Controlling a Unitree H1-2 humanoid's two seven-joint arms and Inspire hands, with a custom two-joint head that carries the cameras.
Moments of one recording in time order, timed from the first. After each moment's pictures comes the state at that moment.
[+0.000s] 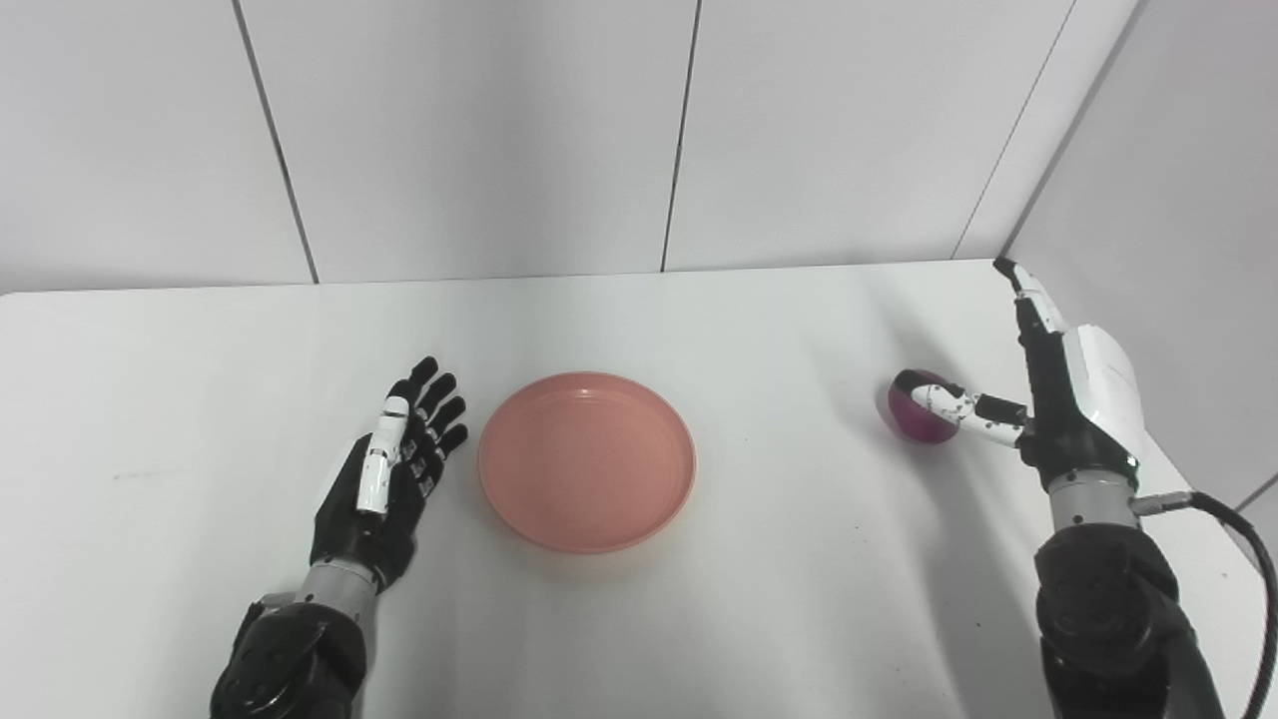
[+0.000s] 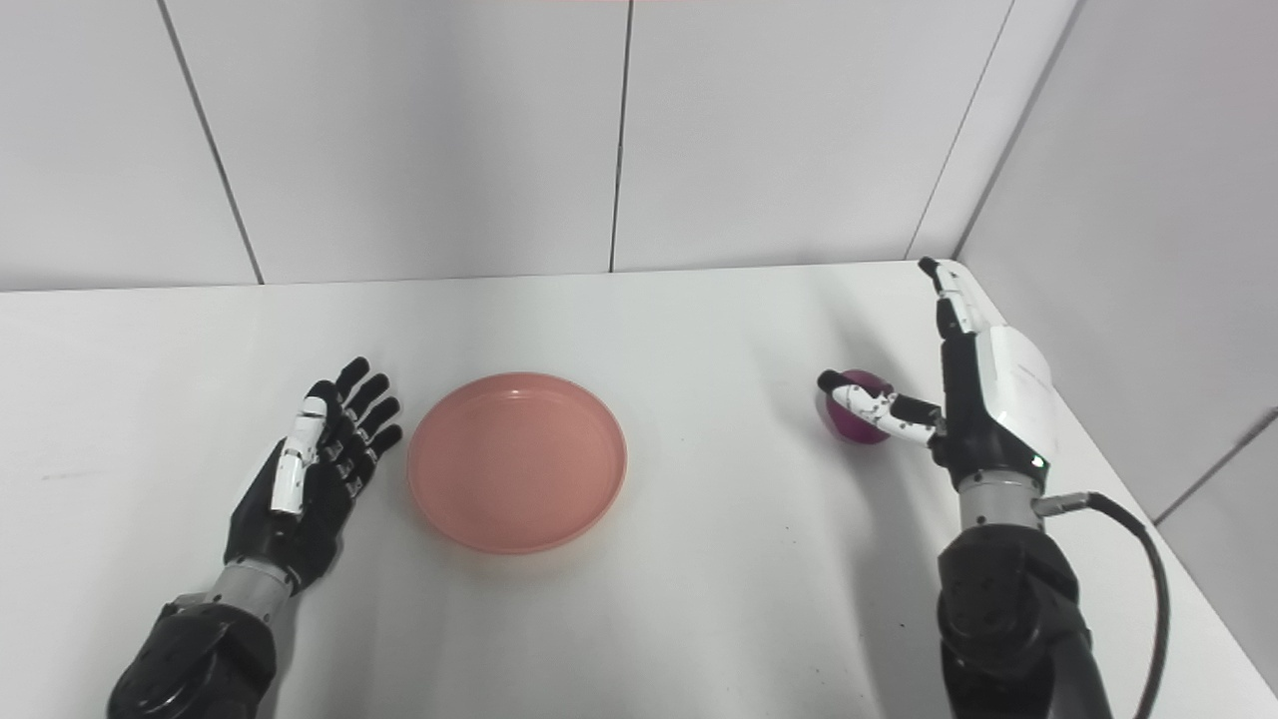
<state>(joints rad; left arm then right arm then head) -0.23 -0.04 0.00 0.00 -0.24 0.28 -0.16 -0.14 -0.40 -0.15 -0.36 -0.70 0.46 0.07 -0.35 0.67</state>
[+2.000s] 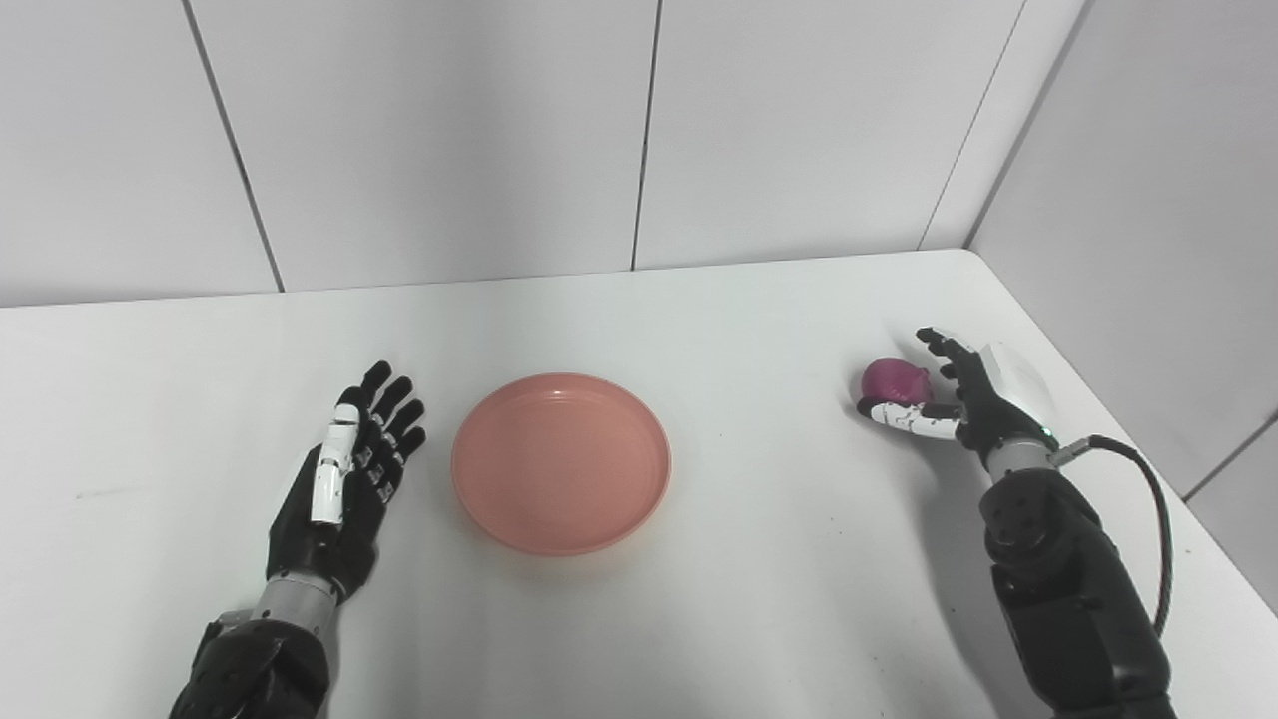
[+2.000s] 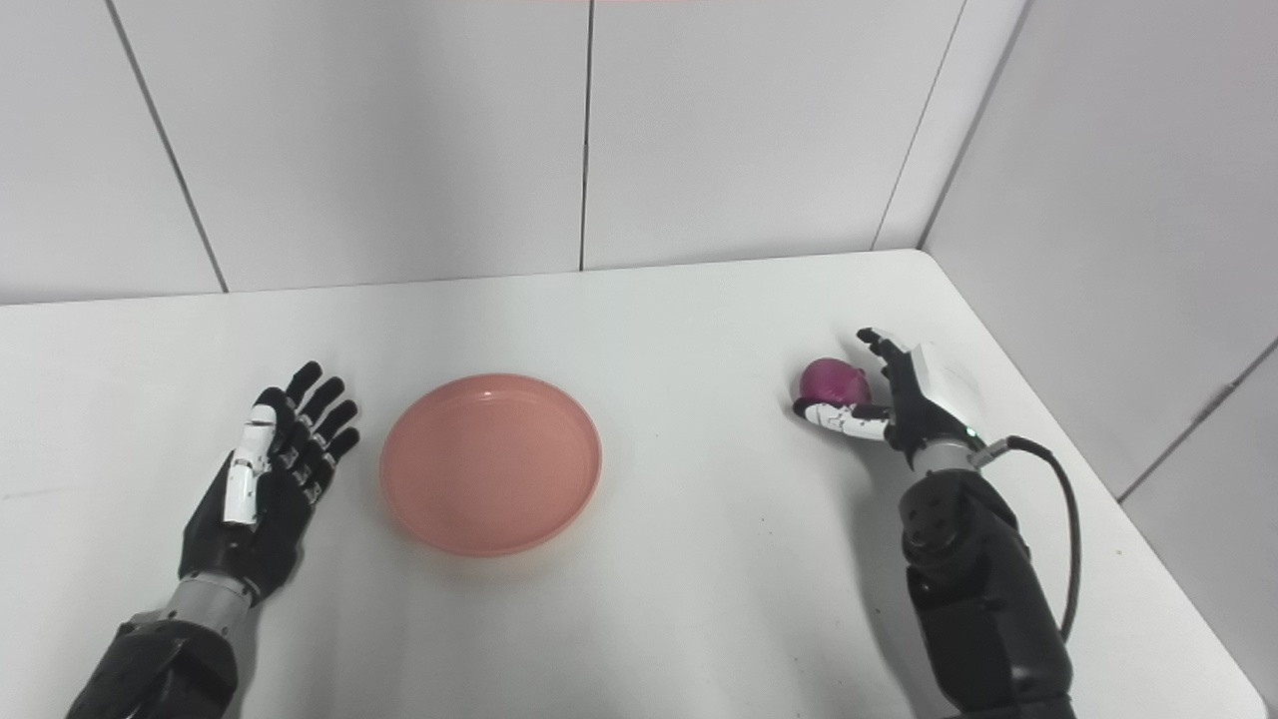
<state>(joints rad) -0.23 -0.03 0.02 0.01 -0.26 0.25 -0.17 -0.28 -0.45 -0.12 0.01 -0.68 0.47 0.15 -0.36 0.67</state>
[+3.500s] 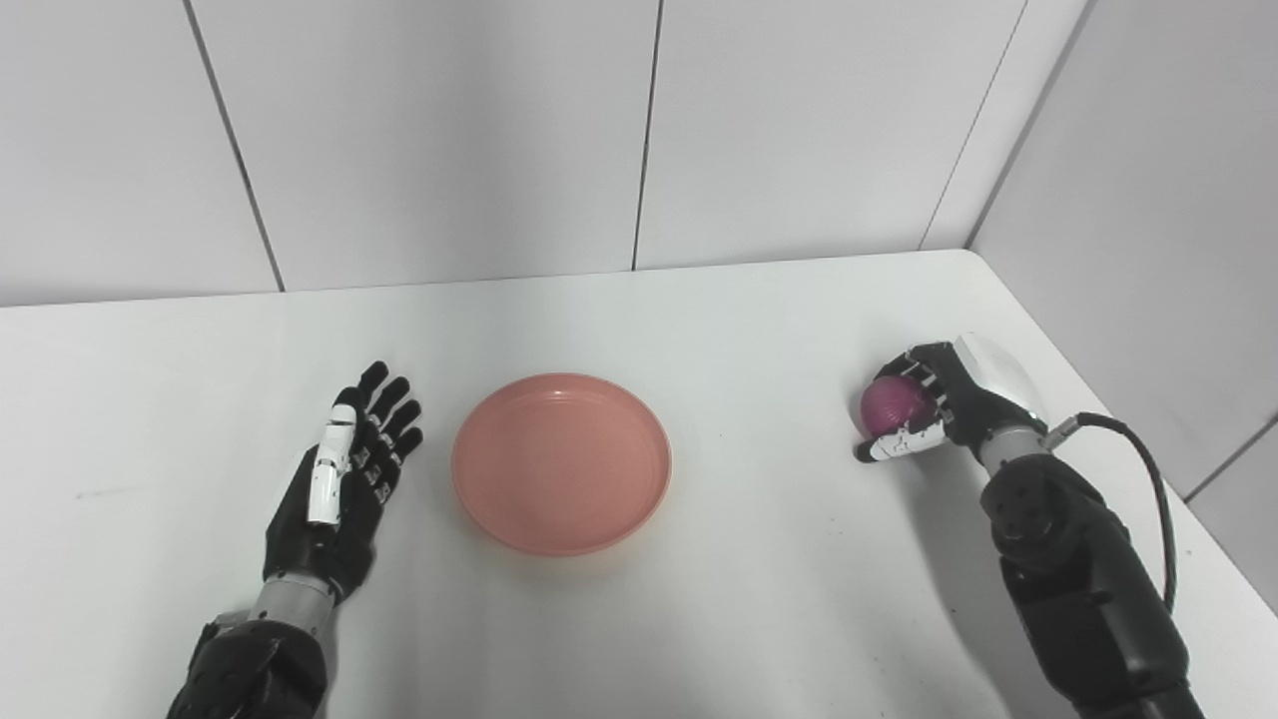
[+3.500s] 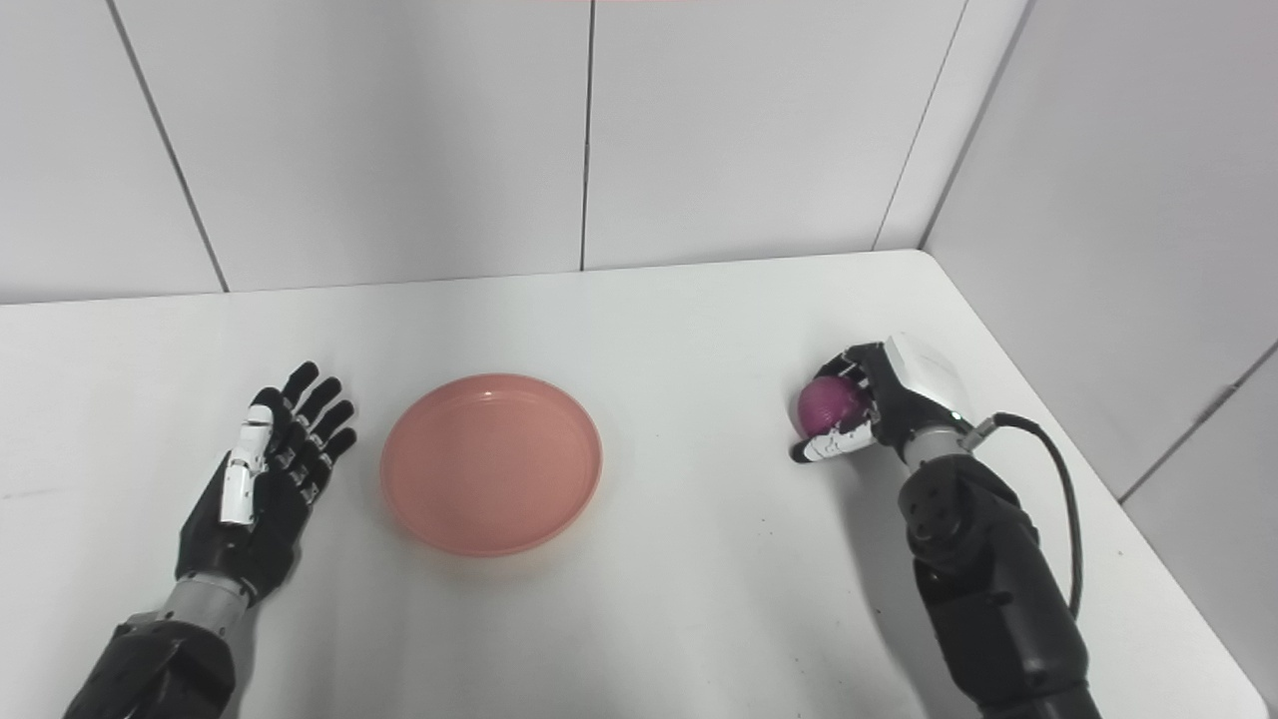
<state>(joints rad) -0.23 -0.03 0.02 0.01 -0.26 0.26 -0.17 -0.28 -0.51 -0.06 -0.05 -0.73 0.47 0.28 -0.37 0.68</state>
